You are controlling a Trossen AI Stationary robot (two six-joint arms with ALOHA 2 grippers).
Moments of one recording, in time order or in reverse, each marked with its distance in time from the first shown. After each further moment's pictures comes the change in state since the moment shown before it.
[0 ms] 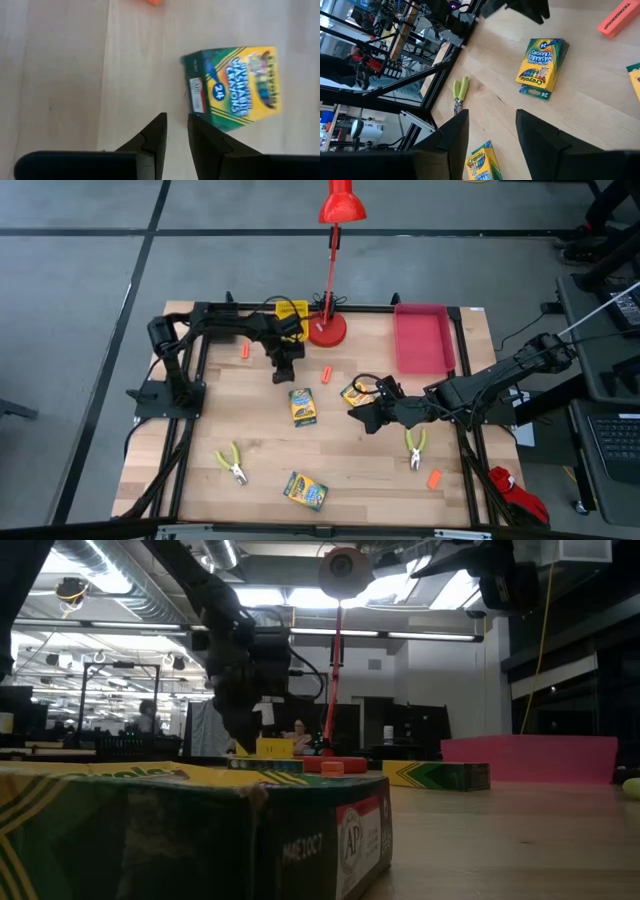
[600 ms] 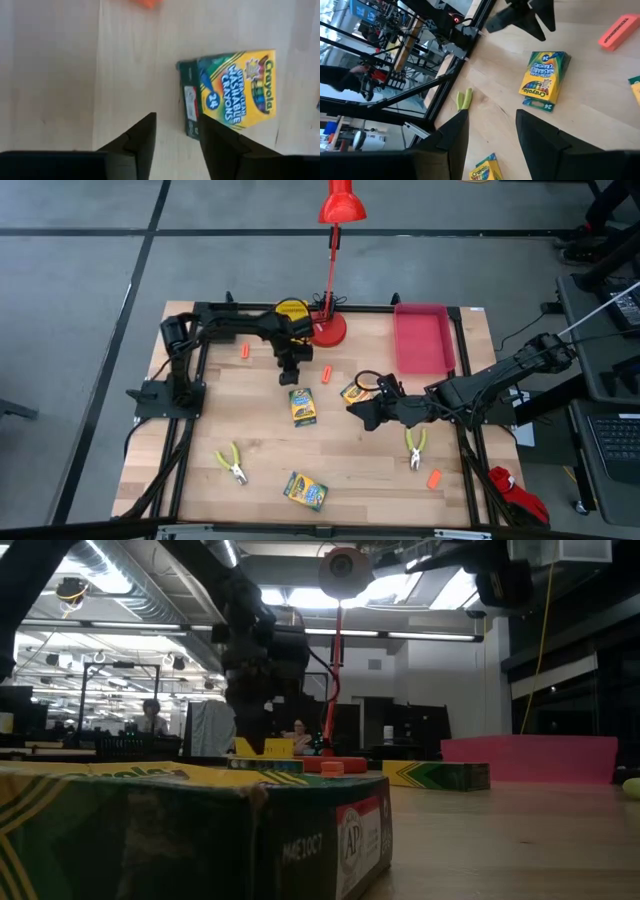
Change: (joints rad) left arm -0.054 0.097 0.161 -0.159 -0.066 -0.014; right arm 0.000 0.000 0.000 0.038 0.055 -0.003
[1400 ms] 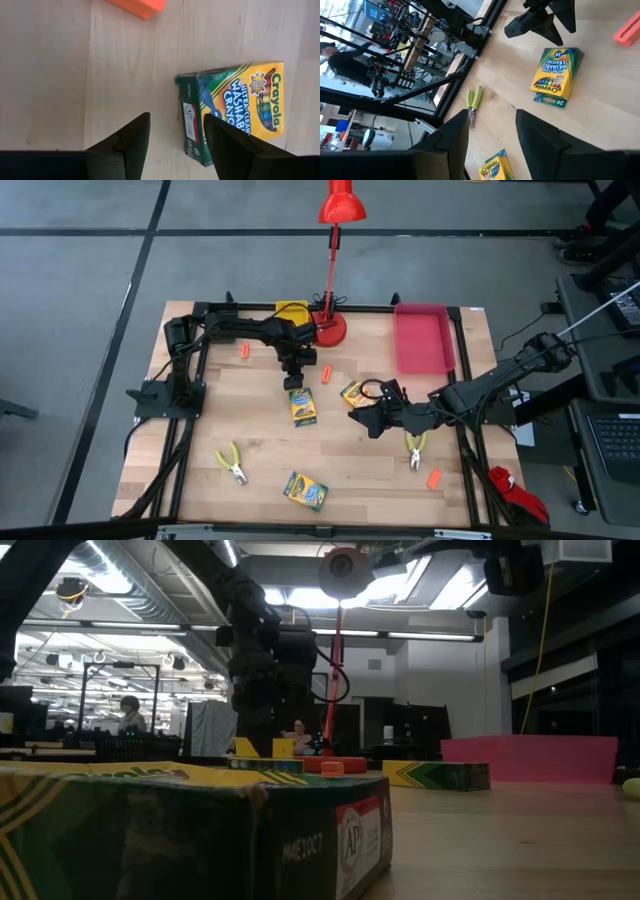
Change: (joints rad) left arm -0.047 0.020 0.000 0.070 -0.035 -0.056; right arm 0.065 0.000 0.000 0.029 0.058 0.007
